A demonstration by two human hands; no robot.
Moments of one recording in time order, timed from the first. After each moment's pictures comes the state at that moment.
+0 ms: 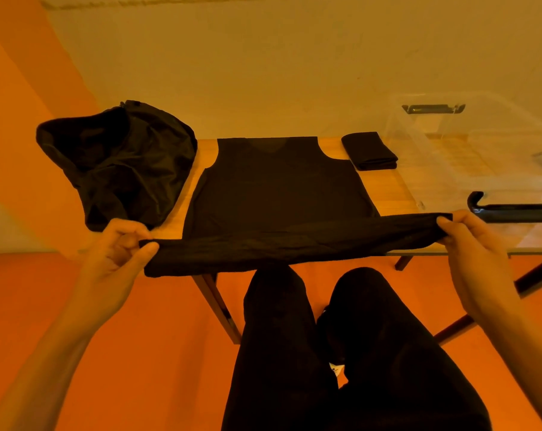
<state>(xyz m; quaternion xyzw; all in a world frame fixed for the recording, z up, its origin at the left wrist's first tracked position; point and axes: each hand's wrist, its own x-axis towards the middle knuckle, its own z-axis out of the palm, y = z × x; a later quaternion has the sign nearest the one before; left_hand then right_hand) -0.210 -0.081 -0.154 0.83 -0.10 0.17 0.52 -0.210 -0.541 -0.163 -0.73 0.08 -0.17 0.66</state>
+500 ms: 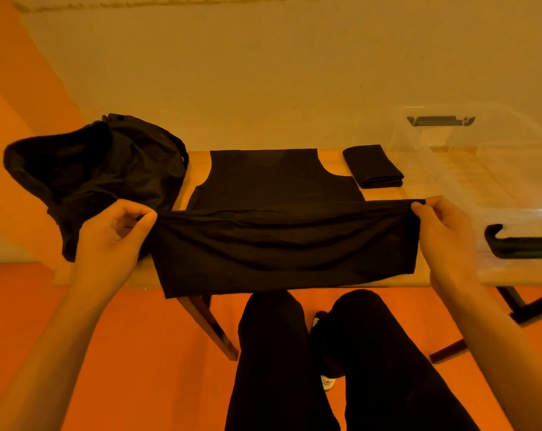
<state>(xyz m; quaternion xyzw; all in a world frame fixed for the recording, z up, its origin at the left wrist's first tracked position) -0.115 -0.095 -0.136 0.88 -0.02 0.22 0.42 -0.111 -0.521 -0.155 -0.78 0.19 -0.21 0.55</state>
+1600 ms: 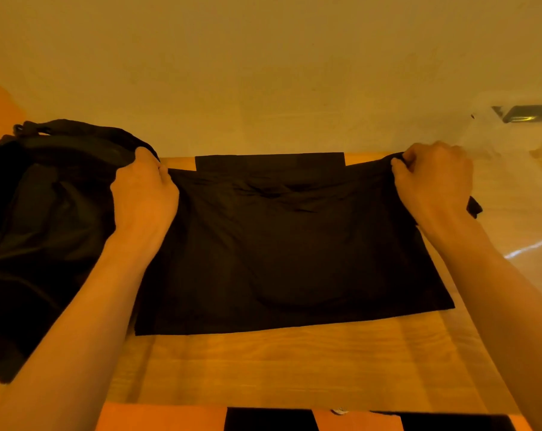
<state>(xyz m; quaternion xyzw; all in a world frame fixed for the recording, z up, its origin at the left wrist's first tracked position) 0.126 -0.145 -0.151 0.96 0.15 0.16 0.20 0.140 -0.520 -0.187 -0.96 0.10 -0.23 0.14</state>
